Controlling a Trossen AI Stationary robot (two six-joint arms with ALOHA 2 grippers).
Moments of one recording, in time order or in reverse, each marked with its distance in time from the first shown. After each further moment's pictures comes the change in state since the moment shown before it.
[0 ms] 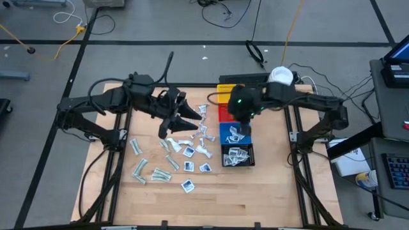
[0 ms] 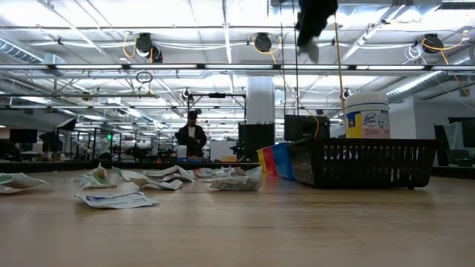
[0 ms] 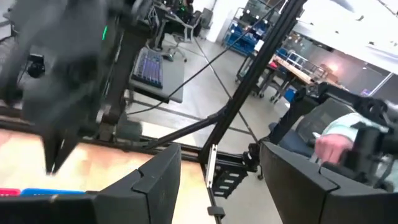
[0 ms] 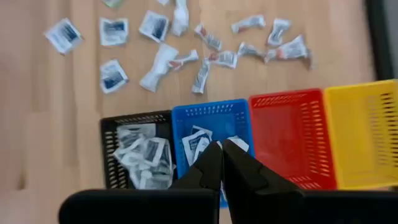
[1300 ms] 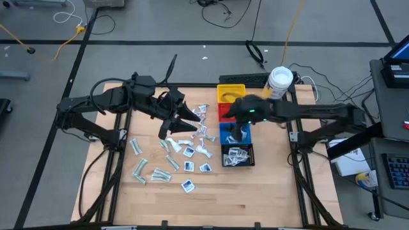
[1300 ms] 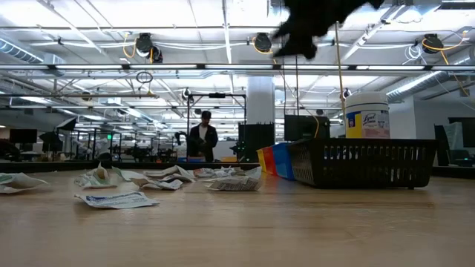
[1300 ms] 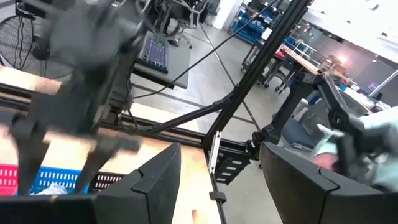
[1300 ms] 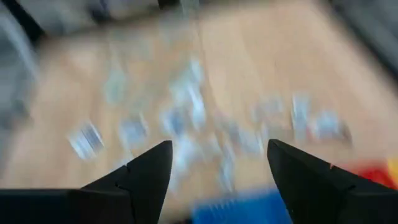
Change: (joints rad) left arm 0.000 0.000 0.000 -0.071 0.000 -0.004; right arm 0.012 -0.228 -0.614 0.886 -0.057 0.189
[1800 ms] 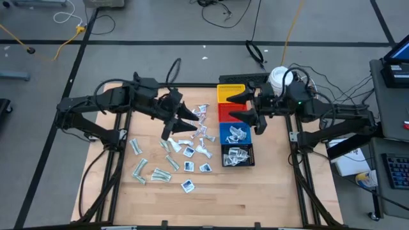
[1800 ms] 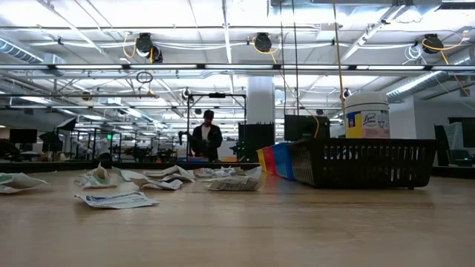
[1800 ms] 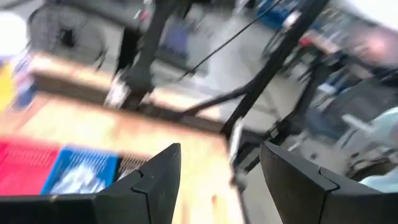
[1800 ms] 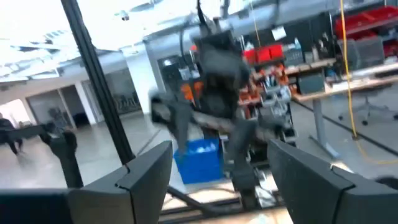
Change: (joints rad) left arm 0.000 0.000 0.000 -0.097 -0.072 0.041; right arm 0.110 -0.179 0.163 0.426 0.003 0.157
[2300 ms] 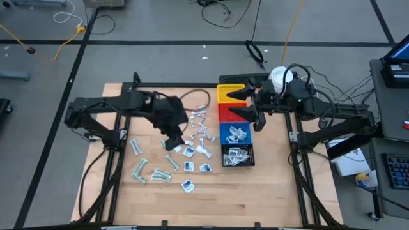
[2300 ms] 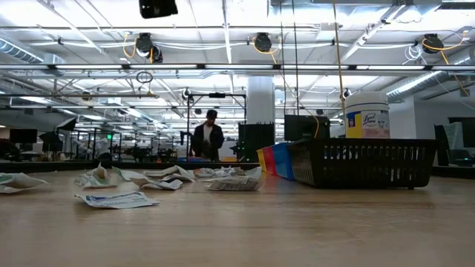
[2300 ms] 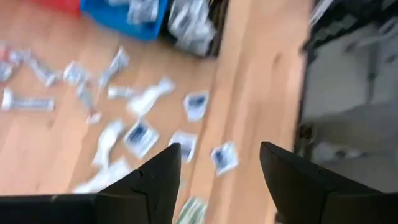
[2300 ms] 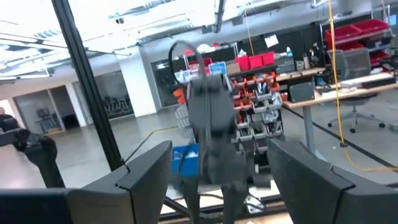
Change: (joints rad) left arm -0.031 0.146 0.078 -0.638 -0.043 -0.033; right arm -0.020 0.002 0.014 0.007 0.000 -0.030
